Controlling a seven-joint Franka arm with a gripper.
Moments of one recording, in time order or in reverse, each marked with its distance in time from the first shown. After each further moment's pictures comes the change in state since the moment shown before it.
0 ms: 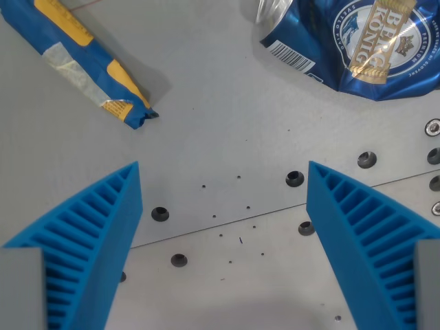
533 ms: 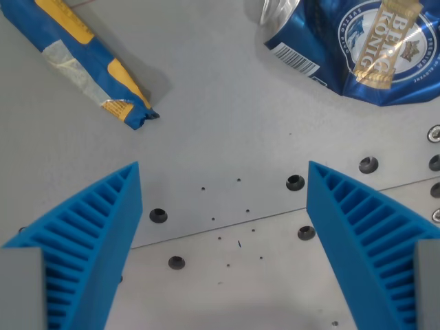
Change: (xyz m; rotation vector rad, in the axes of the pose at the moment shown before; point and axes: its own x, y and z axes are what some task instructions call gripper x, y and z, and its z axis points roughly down) arm 0.002 -0.002 0.007 0.000 -0.002 -0.025
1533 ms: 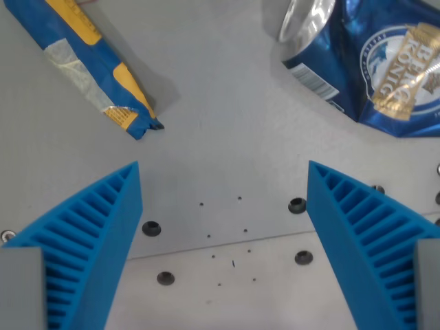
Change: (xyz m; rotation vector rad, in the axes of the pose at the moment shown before) arm 0.007 -0.008 0.025 -0.001 -0.003 -0.092
